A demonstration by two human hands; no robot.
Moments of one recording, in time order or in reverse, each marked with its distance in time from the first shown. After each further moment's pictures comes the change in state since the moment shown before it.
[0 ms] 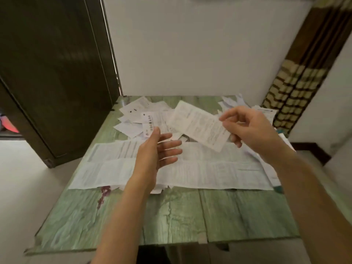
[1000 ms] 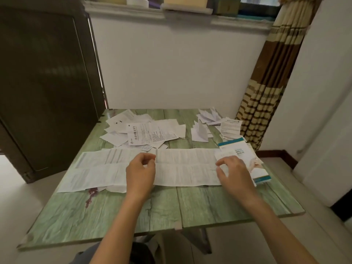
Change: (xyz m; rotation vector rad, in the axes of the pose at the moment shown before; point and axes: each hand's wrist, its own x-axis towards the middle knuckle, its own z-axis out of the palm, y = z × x) left_hand -0.030 -0.031 0.011 0.565 0.241 0.306; right_hand -0.083 0.062 -0.009 -0.688 0.184 0.058
